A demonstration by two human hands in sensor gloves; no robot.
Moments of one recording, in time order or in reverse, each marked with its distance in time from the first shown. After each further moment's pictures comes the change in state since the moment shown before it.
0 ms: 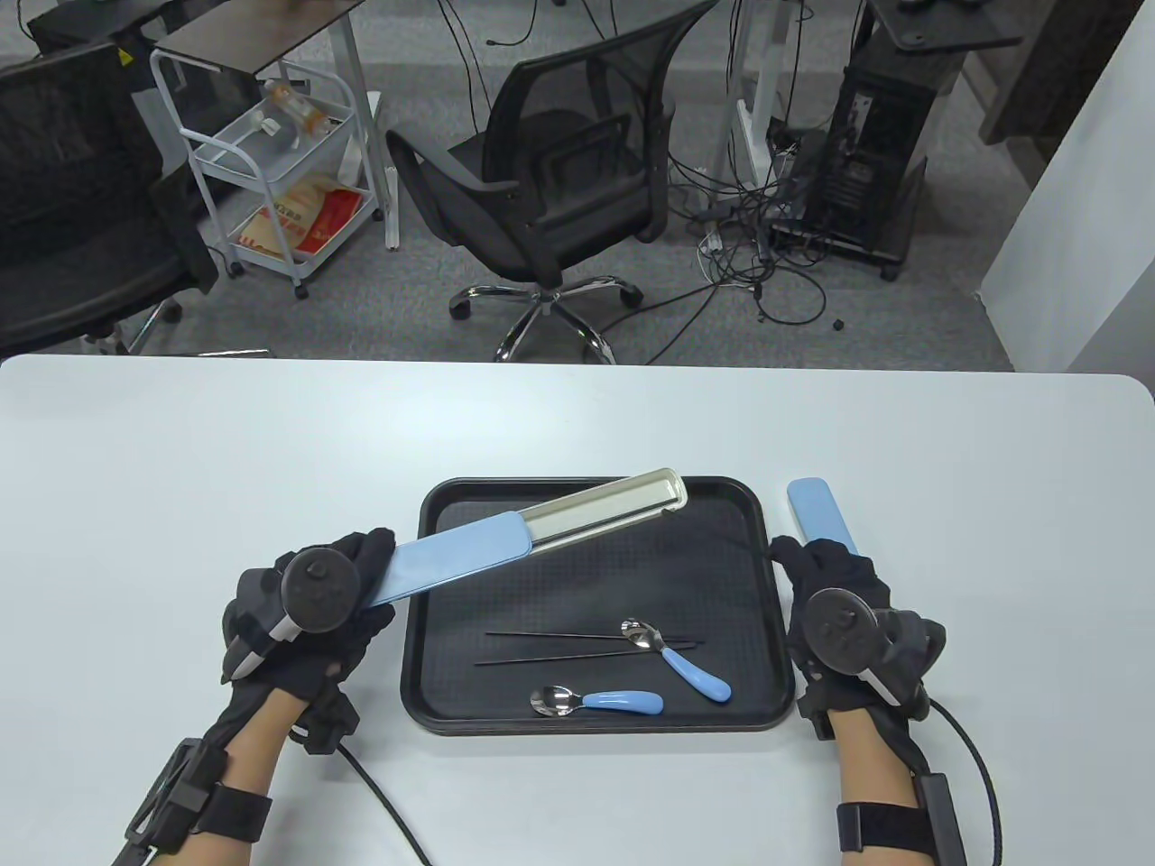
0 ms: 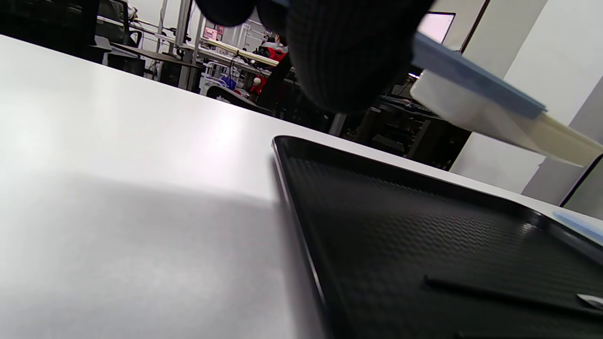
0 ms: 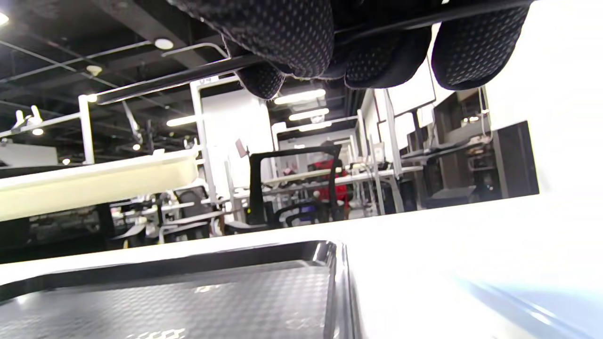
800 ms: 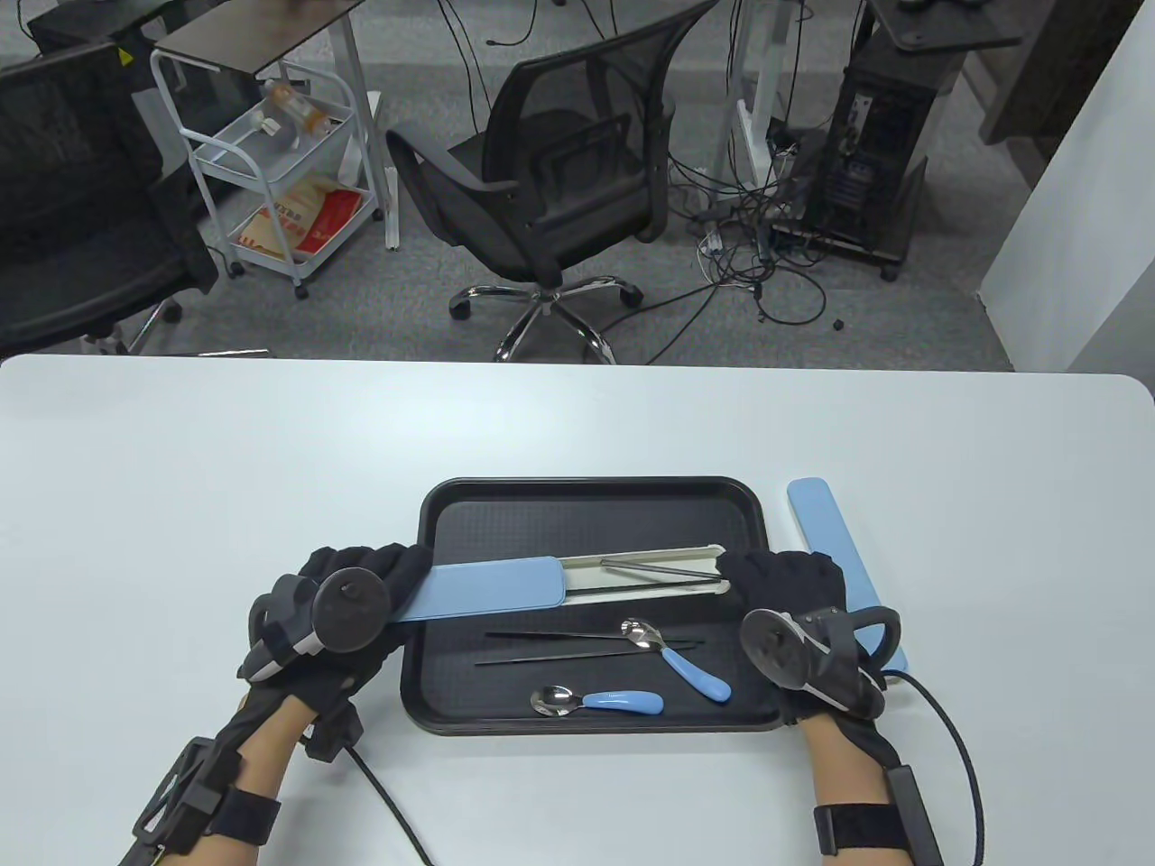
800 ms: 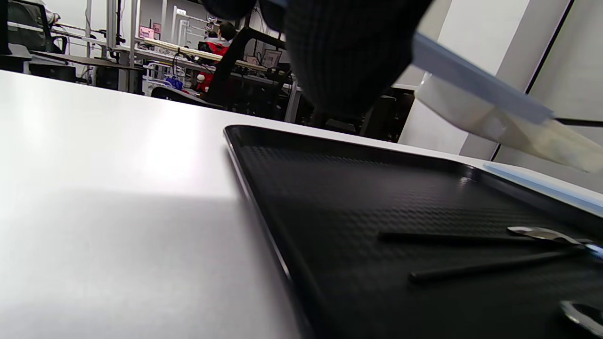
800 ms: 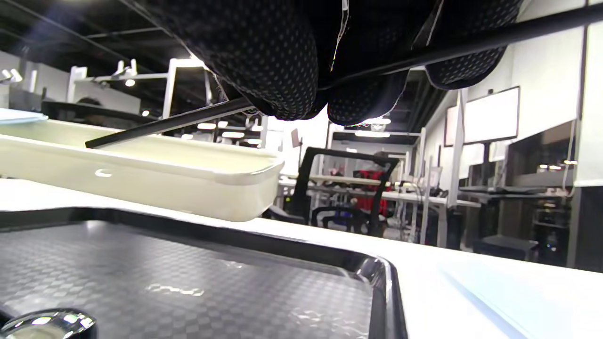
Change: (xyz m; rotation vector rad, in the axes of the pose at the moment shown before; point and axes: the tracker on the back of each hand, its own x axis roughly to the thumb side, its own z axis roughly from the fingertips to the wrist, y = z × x) left_hand 0.020 -0.011 0.002 -0.023 -0.176 -0.092; right_hand 0.055 0.011 0.003 0.005 -0.263 0.184
